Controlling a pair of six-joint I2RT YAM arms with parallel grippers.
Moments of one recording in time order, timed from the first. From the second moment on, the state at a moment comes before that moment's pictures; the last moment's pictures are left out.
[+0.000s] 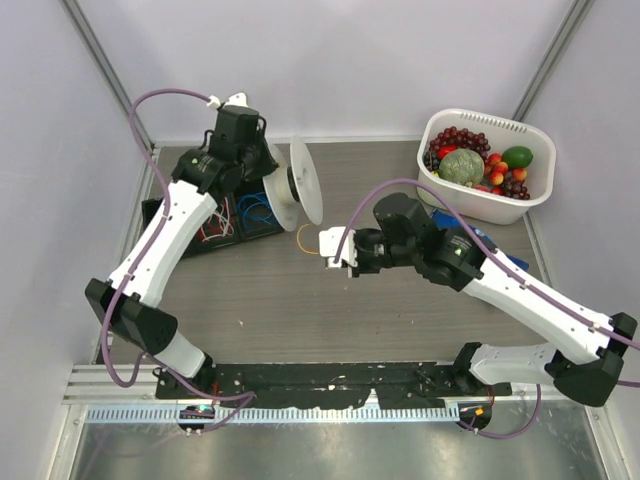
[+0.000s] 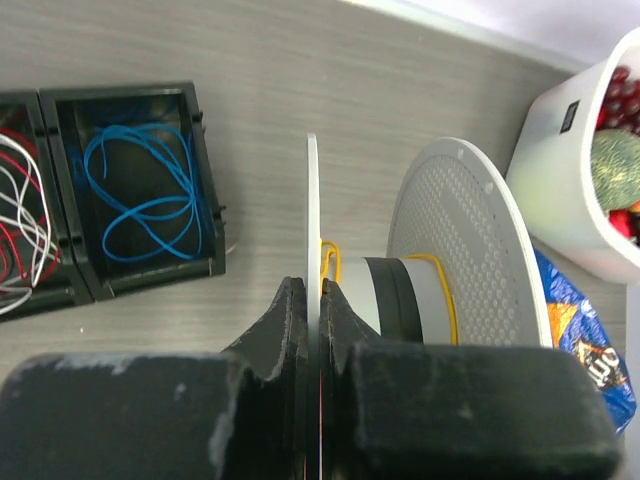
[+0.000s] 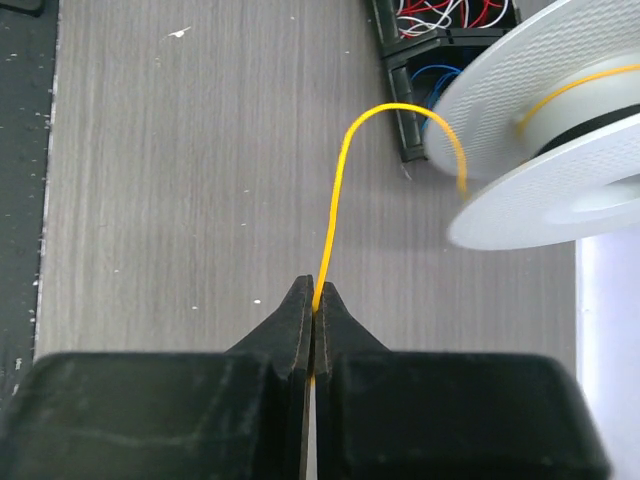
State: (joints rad) left arm -0.47 1.56 1.79 -0.78 -0.23 -0.60; right arm 0.91 1.15 1.26 -0.68 -0.31 -0.72
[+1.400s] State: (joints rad) left arm -0.50 1.09 1.26 -0.56 0.66 0.11; right arm 0.62 1.29 1.49 -0.67 -0.25 -0.85
